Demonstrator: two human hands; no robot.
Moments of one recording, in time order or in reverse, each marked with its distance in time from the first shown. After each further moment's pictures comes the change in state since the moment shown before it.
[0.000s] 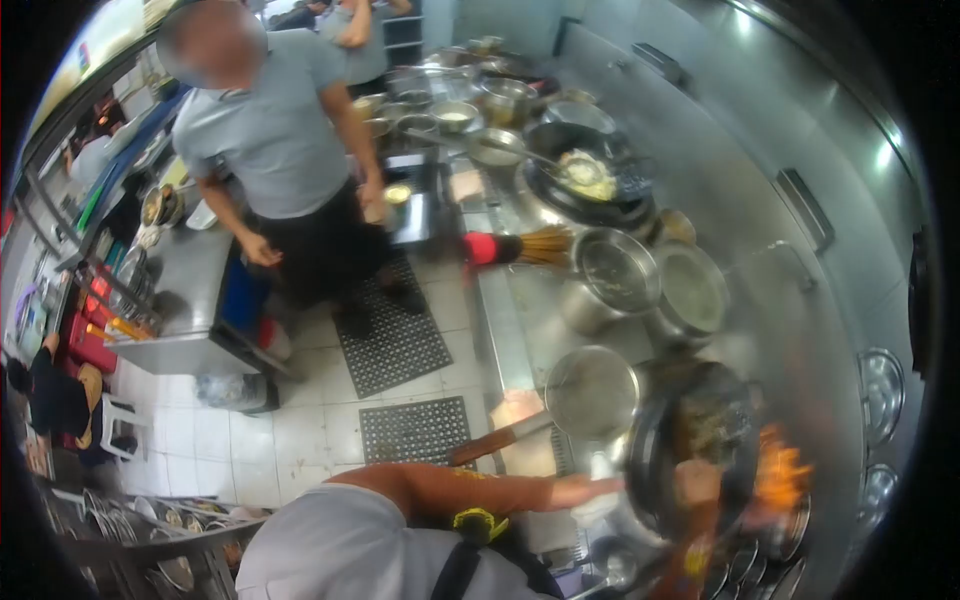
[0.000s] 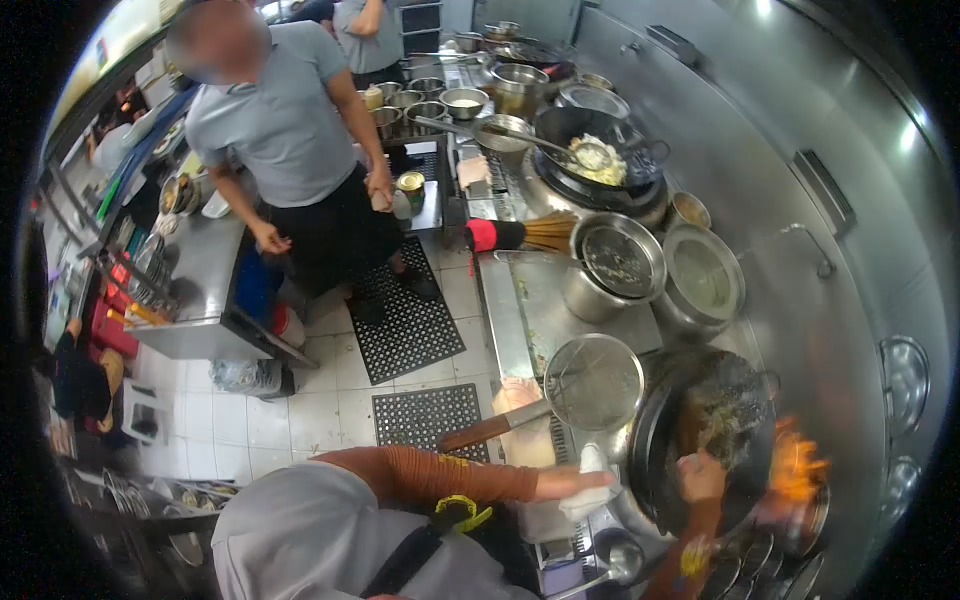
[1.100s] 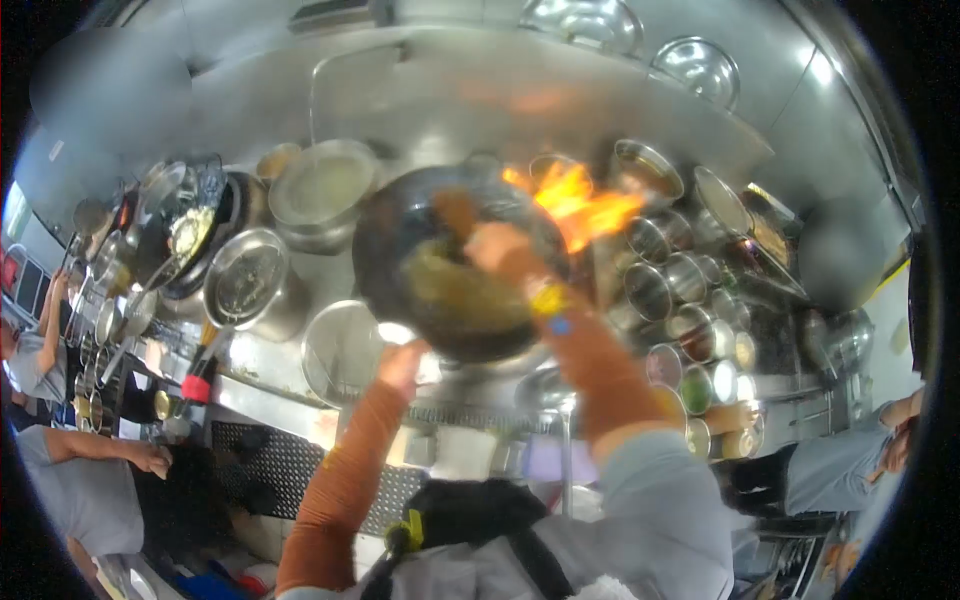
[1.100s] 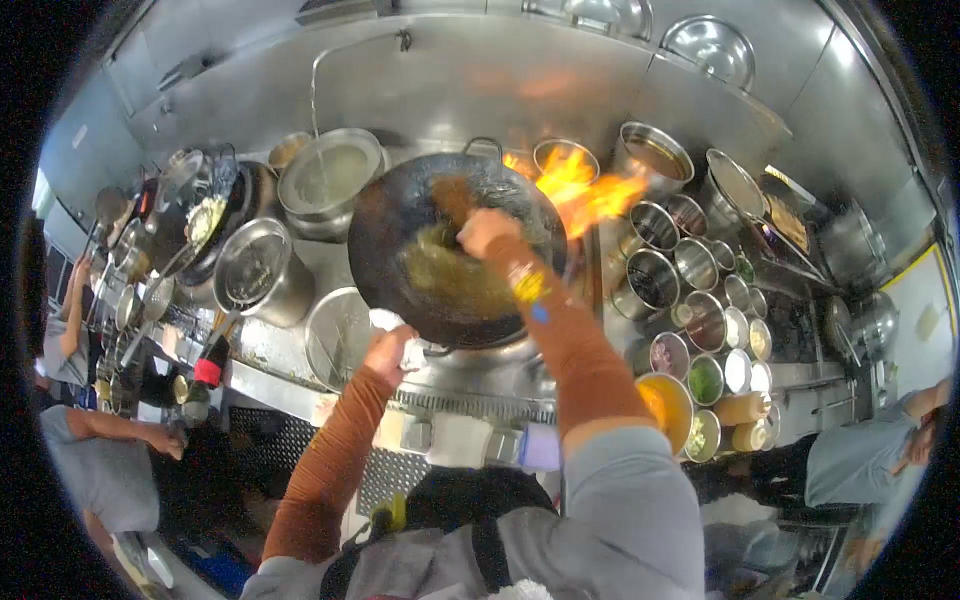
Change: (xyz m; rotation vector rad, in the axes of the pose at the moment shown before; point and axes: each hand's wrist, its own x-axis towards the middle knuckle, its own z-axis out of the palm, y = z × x) left_hand 0.128 0.056 0.031 0.105 0.250 -0.262; right_hand 0.030 -0.018 -0.072 0.065 0.154 0.575
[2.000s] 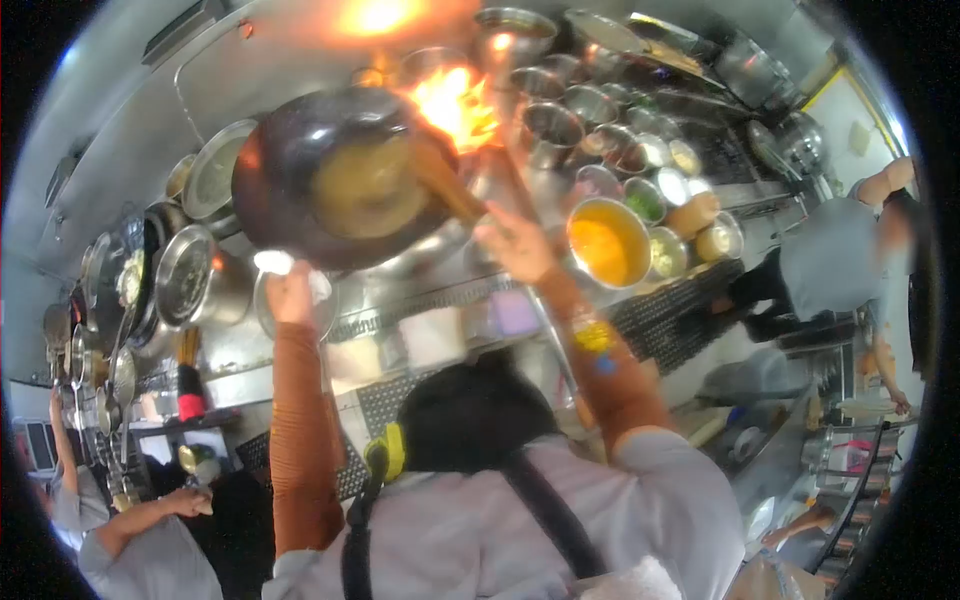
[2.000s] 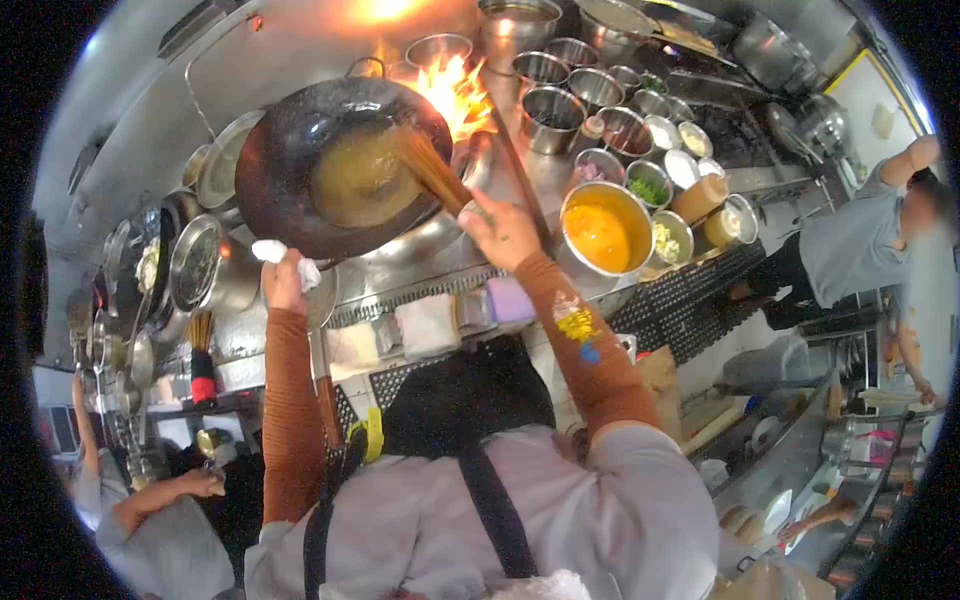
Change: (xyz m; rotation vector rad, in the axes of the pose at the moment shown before) left_hand -0.038 0.009 -0.054 0.337 0.108 0.667; right_hand -0.327 0.017 0.040 0.641 0.565 0.224
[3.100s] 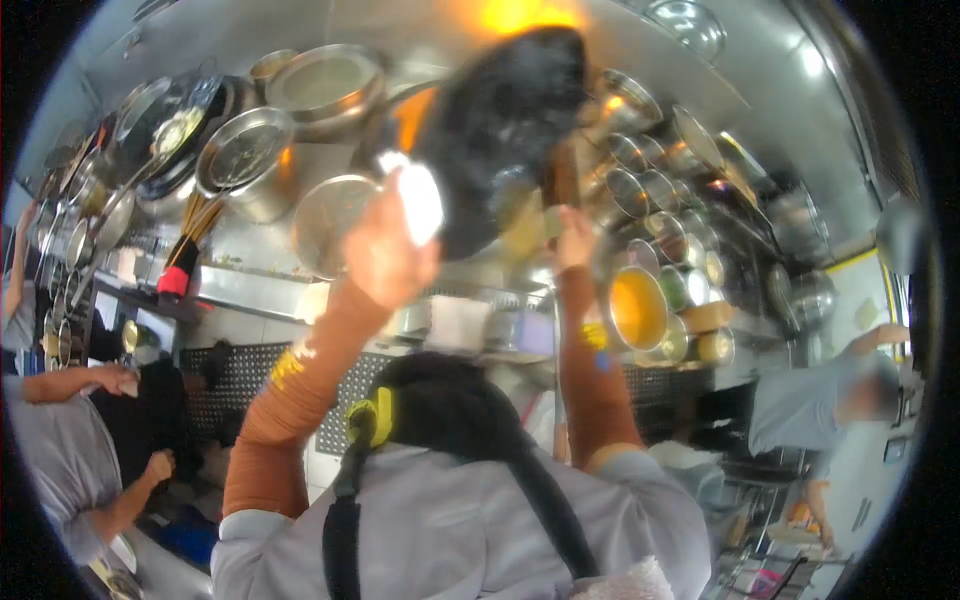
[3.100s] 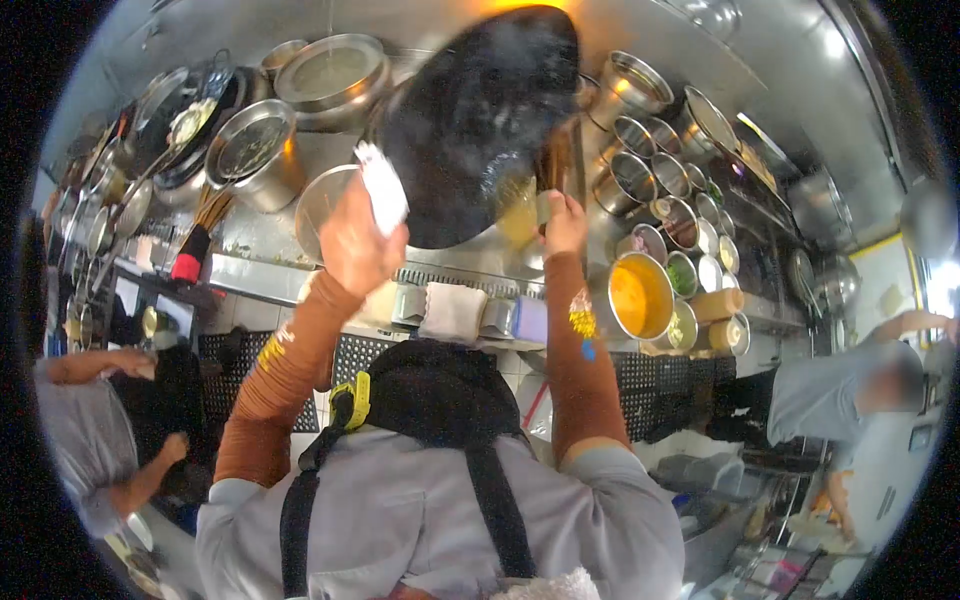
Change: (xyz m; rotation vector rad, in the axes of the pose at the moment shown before) left_hand -0.098 0.089 -0.013 0.698 0.023 0.873; right_hand 0.054 -0.002 0.046 0.480 0.180 0.523
